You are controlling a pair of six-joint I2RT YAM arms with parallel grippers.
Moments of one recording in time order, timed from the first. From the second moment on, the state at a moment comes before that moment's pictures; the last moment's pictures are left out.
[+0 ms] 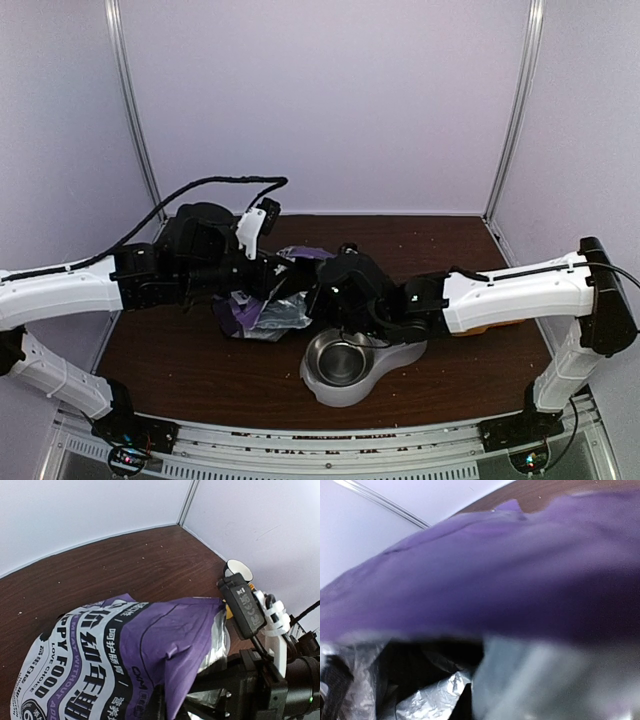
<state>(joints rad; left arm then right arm) -1.02 1.26 1.04 -0.22 -0.15 -0.38 1.21 1.70 1.24 -0.13 0.46 1.16</state>
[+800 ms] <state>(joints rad) -1.03 1.24 0.99 -0.18 0.00 -0.15 1.21 1.56 1.13 -0.40 0.32 1.20</state>
